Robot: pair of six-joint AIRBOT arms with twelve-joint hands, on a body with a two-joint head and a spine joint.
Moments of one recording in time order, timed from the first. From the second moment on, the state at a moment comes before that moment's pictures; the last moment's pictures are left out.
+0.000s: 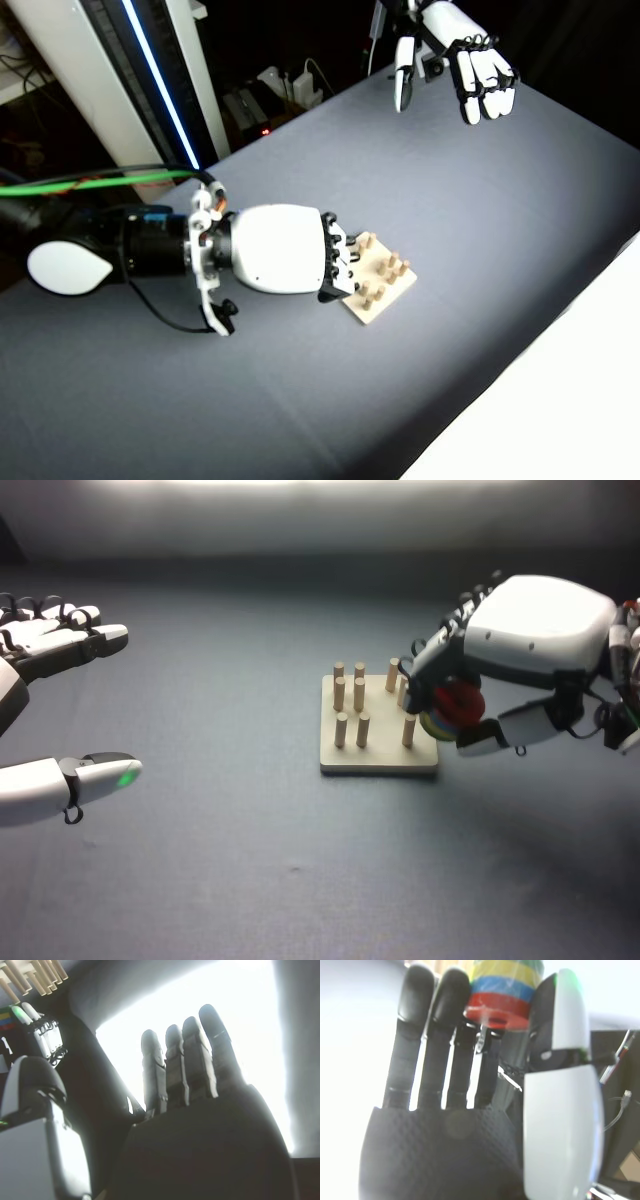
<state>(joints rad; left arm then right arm) 1.26 -0.82 0.90 -0.40 -1.30 0.80 -0.51 -1.19 1.37 -0.50 0.63 -0.46</state>
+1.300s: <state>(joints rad) 1.26 -0.82 0.91 -0.40 -1.29 0.79 -0.48 -1.26 1.39 -0.57 0.60 -0.47</state>
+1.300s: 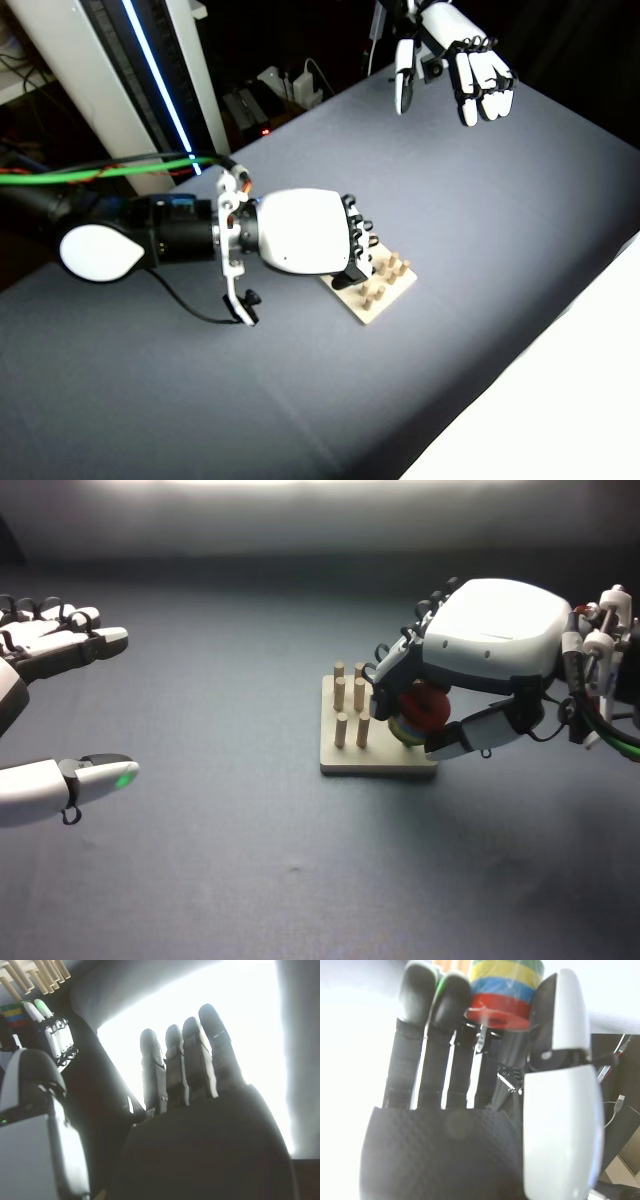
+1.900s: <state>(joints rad) 1.26 -0.82 0.91 -0.40 -1.29 0.79 -0.46 -1.29 1.43 -0.56 0.59 -0.46</state>
